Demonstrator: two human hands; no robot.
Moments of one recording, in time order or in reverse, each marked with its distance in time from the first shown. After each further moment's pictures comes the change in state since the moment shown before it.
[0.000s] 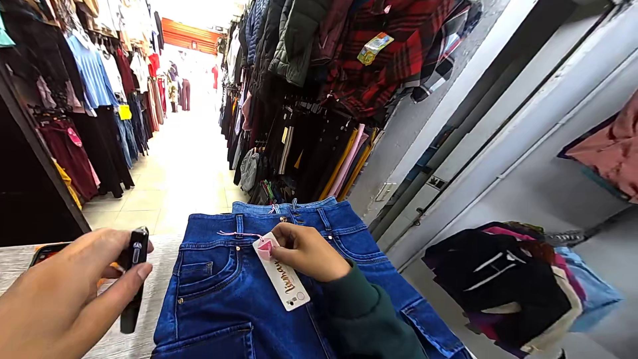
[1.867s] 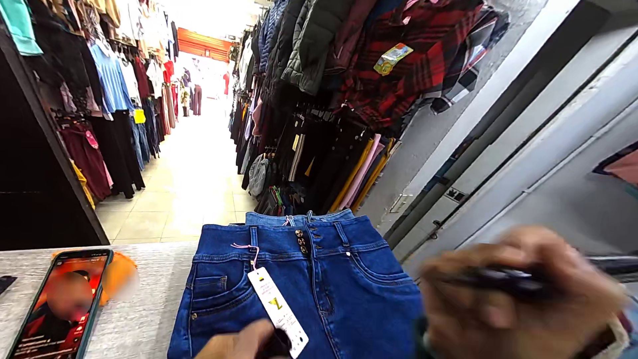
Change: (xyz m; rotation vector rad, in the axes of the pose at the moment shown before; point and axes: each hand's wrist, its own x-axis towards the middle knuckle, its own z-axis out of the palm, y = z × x) left_hand -0.006 0.103 0.051 -0.772 -0.413 0.111; right_hand -0.074 -0.040 -0.064 0.964 0.621 -0.547
